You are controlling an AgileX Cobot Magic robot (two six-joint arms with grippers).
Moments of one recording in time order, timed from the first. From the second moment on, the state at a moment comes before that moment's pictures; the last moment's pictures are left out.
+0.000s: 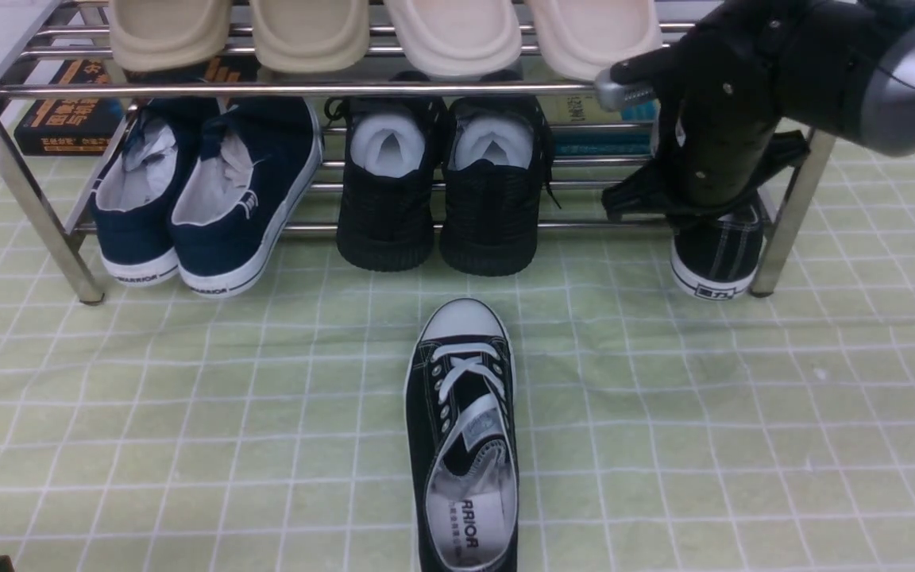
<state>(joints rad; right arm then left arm) 0.46 1.97 -1.72 -0.32 1.00 0.42 -0.04 -0.01 0.02 0.21 0.38 -0.18</state>
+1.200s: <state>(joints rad) 0.91 1.53 -1.26 -0.22 1.11 0.65 -0.04 -0.01 0.02 0.21 0.38 -0.18</state>
